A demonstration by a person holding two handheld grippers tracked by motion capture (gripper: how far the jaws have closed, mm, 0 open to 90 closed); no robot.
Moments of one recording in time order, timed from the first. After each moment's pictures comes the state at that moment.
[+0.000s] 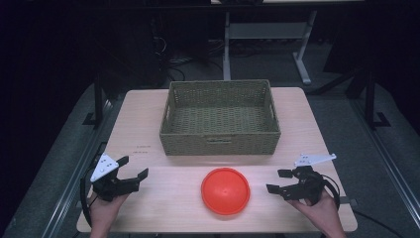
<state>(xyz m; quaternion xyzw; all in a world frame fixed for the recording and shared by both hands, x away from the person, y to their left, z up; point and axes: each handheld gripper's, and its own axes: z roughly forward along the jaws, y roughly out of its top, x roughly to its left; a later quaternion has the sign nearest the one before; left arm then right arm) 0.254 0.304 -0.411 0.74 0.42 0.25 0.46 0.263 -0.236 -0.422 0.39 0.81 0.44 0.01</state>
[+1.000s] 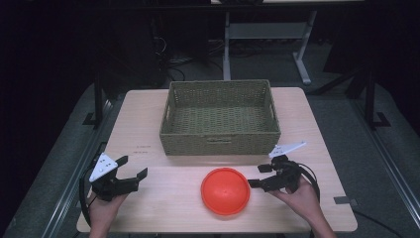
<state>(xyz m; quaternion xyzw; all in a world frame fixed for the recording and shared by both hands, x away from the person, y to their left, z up) 0.253 0.305 -0.410 0.74 0.42 0.25 0.46 0.294 -0.184 -0.415 0.36 0.84 0.40 -0.02</state>
